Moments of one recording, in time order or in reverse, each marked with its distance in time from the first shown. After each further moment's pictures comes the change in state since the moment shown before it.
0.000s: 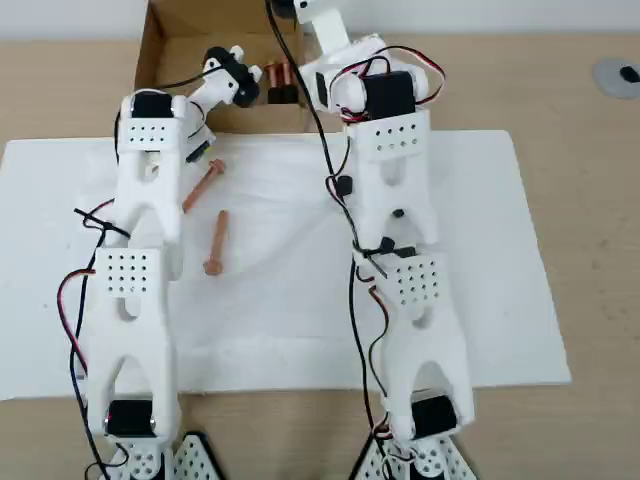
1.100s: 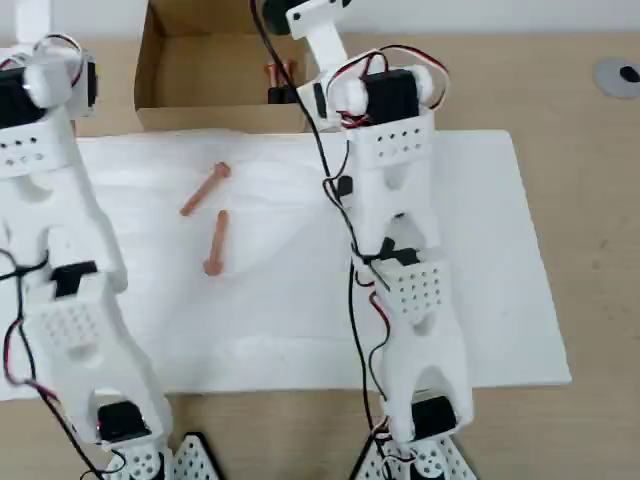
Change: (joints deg) left arm -11.6 -33.8 -8.8 21.5 36.0; right arm -1.7 -5.5 -0.1 14.3 0.0
